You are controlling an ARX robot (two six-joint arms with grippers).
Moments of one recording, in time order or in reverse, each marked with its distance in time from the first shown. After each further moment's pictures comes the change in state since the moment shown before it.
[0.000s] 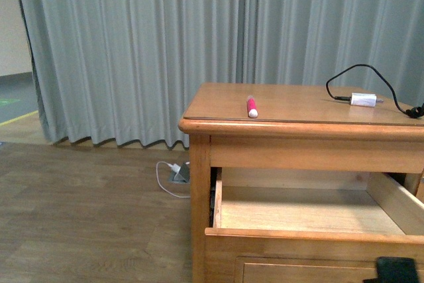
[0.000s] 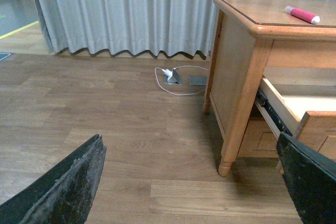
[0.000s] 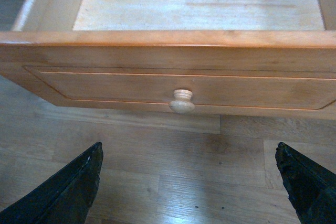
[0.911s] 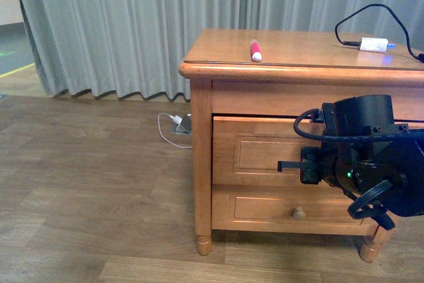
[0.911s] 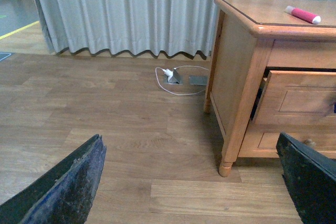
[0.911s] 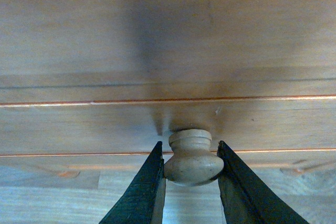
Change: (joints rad) left arm 0.000 0.000 0.000 0.000 0.000 0.000; right arm -0.057 1.009 0.779 0.311 0.096 -0.048
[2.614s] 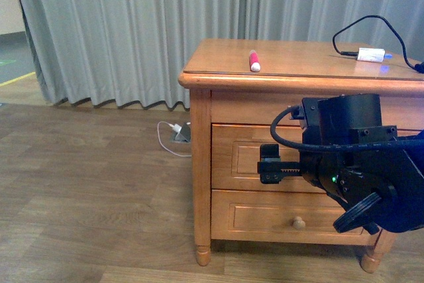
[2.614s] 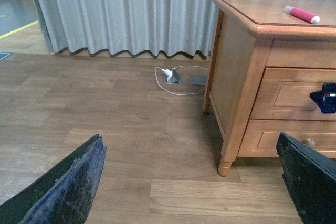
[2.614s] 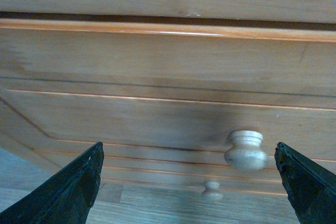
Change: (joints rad) left arm 0.000 0.000 0.000 0.000 0.000 0.000; right arm 0.061 -0.028 -0.014 0.097 -0.019 -0.040
